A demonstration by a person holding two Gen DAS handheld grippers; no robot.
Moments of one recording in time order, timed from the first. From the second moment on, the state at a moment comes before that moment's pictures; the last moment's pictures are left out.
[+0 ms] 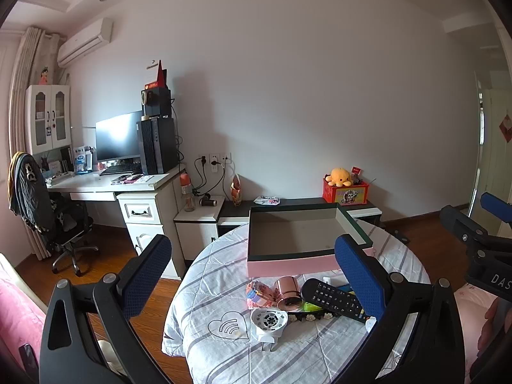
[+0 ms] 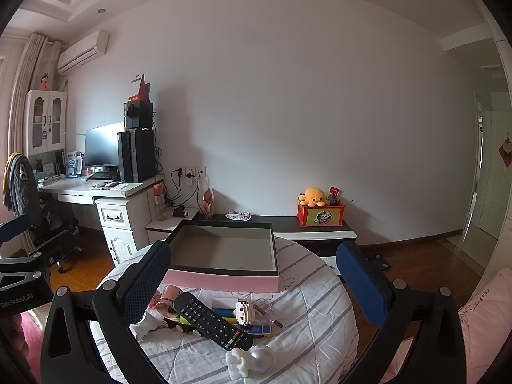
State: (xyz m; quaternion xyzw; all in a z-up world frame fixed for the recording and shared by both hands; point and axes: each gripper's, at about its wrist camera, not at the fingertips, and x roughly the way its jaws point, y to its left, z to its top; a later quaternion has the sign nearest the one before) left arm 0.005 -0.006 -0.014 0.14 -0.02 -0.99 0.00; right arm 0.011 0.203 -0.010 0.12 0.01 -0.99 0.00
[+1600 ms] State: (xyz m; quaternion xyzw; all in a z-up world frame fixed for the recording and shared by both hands) left arm -0.030 -0.028 -0.081 0.22 -0.02 -0.98 0.02; right arm -0.021 0.208 -0.058 0.19 0.02 -0.98 0.01
